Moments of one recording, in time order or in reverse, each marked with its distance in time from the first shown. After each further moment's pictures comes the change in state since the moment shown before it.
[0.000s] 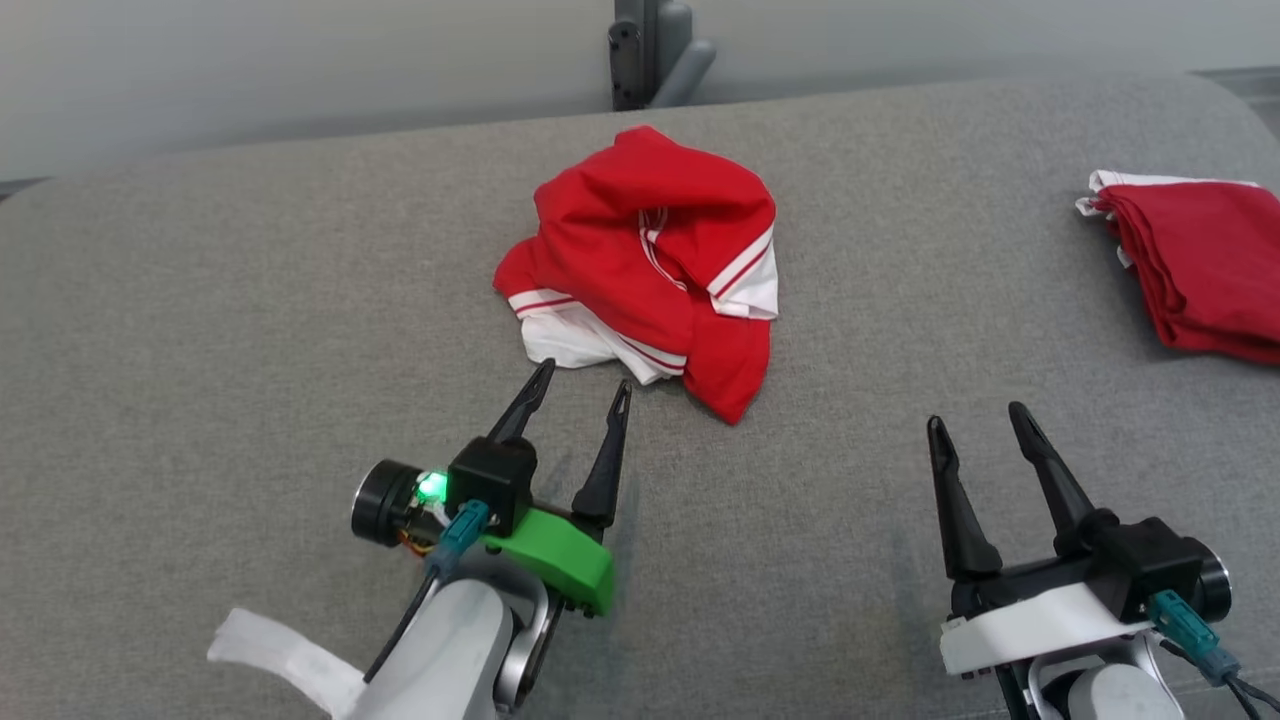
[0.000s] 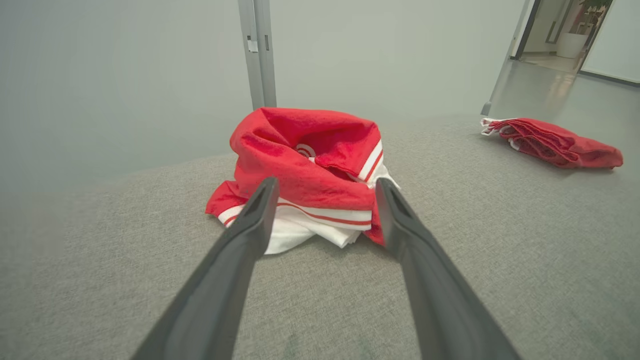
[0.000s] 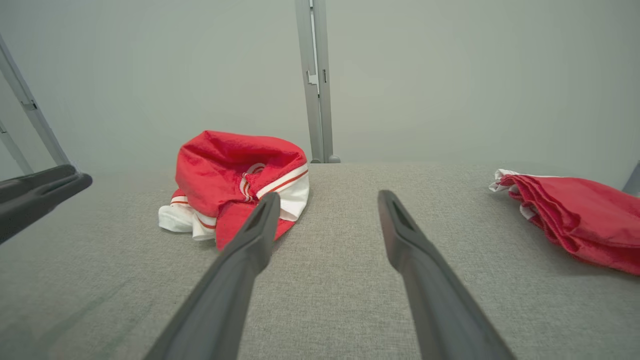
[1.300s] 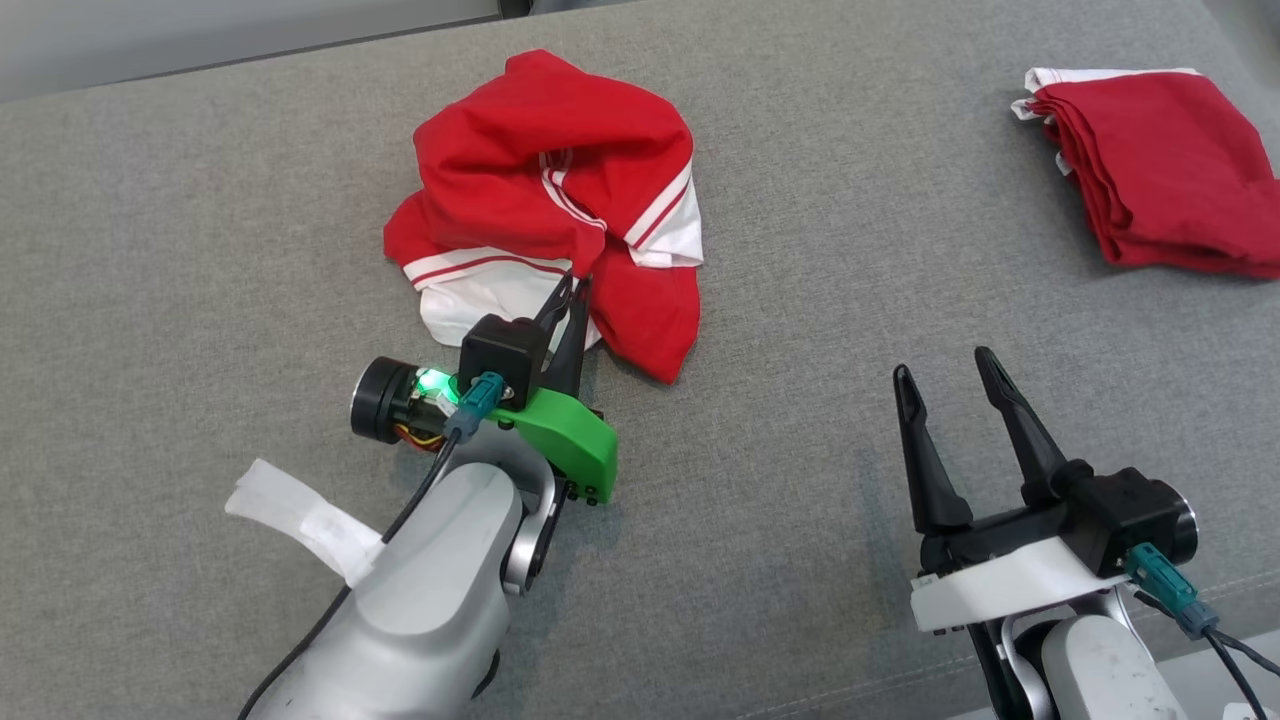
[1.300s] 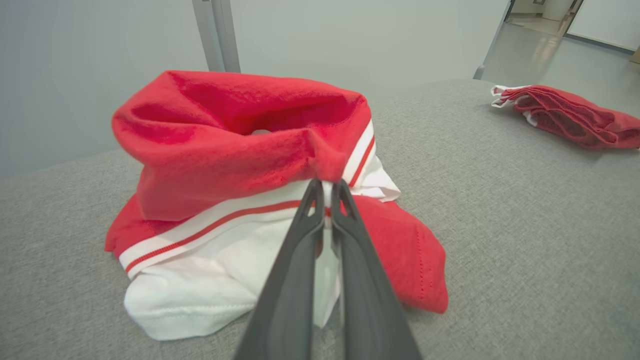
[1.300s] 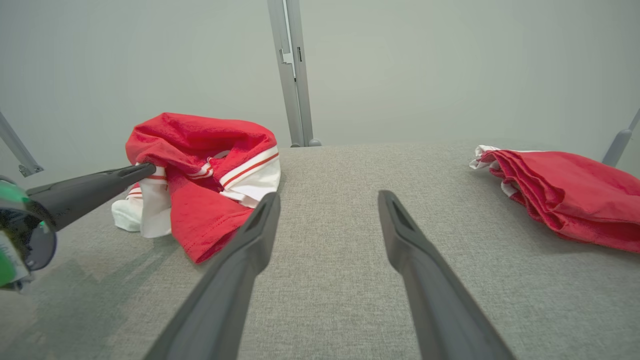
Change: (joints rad) left arm -0.297 0.000 -0.158 0.246 -0.162 0.099 0.000; right arm -0.102 0.000 0.044 0.014 0.023 0.000 0.000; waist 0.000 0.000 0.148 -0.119
